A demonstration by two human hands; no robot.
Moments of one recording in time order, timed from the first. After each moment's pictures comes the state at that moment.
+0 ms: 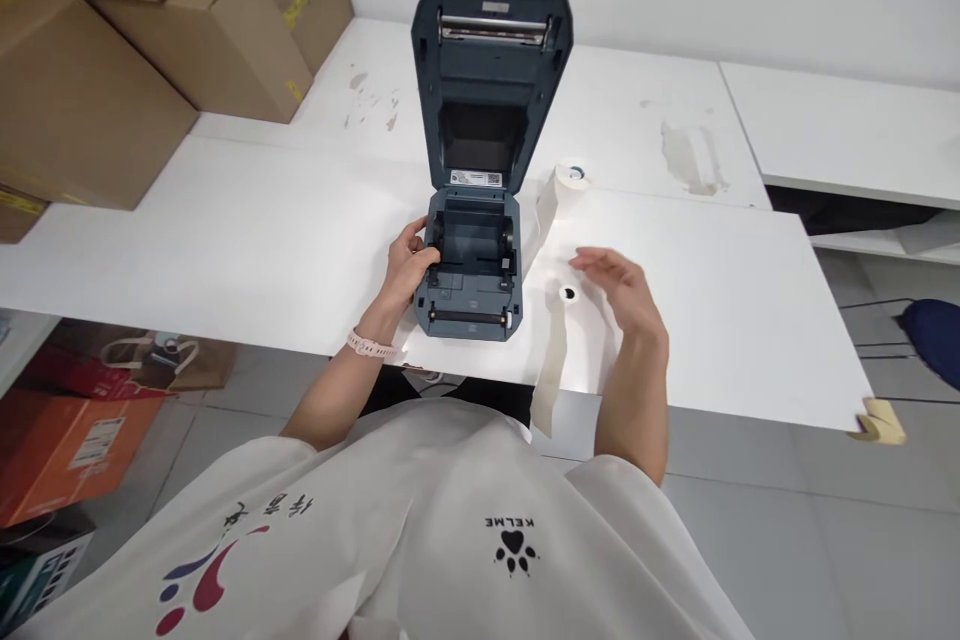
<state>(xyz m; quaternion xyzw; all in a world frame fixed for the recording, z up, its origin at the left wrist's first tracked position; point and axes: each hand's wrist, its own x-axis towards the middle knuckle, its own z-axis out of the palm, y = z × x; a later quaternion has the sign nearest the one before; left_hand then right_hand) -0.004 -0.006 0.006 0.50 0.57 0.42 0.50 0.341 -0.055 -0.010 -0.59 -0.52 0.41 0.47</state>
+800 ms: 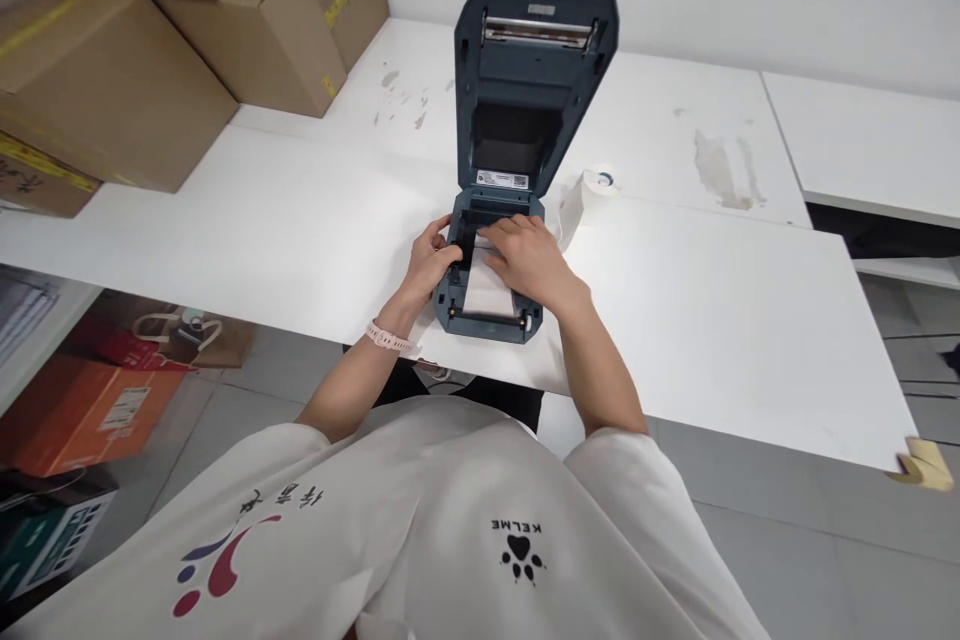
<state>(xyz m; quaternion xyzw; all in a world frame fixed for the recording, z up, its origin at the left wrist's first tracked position) -0.004 -0.004 -0.004 0.50 0.56 0.44 0.50 0.186 -0.011 0.062 -0.47 -0.88 0.07 0.08</state>
